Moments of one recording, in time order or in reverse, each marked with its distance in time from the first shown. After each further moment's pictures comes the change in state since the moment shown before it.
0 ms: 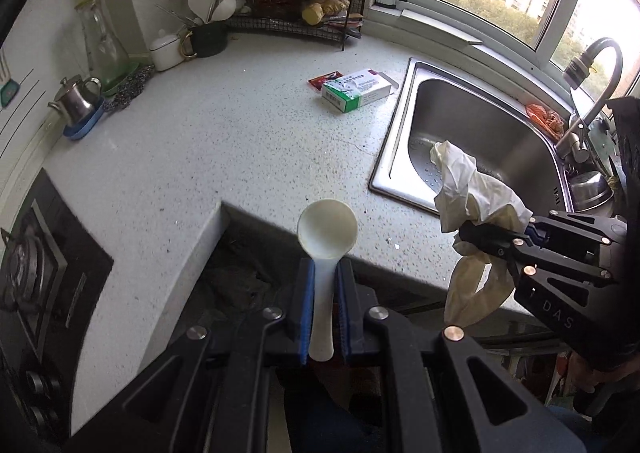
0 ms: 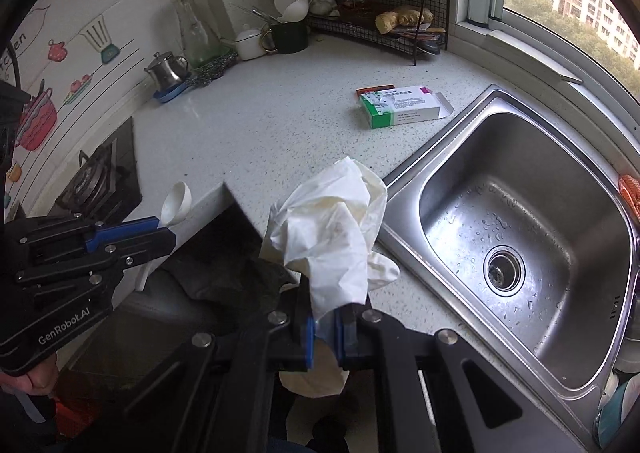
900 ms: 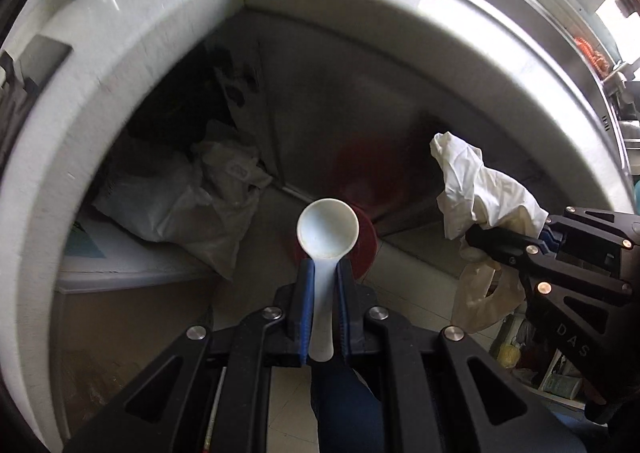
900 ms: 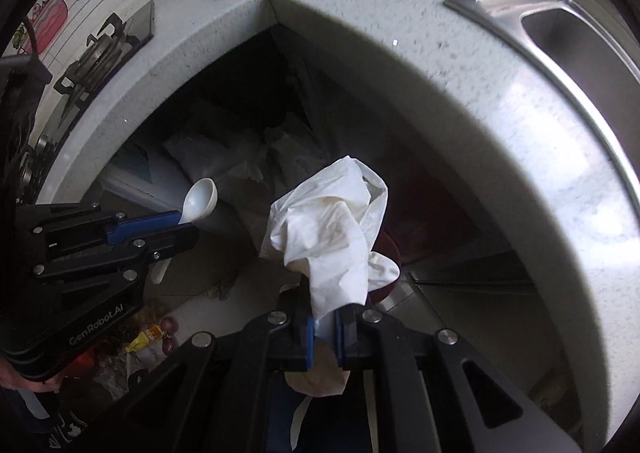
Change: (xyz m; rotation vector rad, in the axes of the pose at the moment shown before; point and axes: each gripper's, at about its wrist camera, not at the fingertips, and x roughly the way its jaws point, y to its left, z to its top) left arm 0.123 0.028 -0.153 -0.118 0.268 0.009; right arm 0.116 0.048 -0.113 -0.075 0.269 0.068
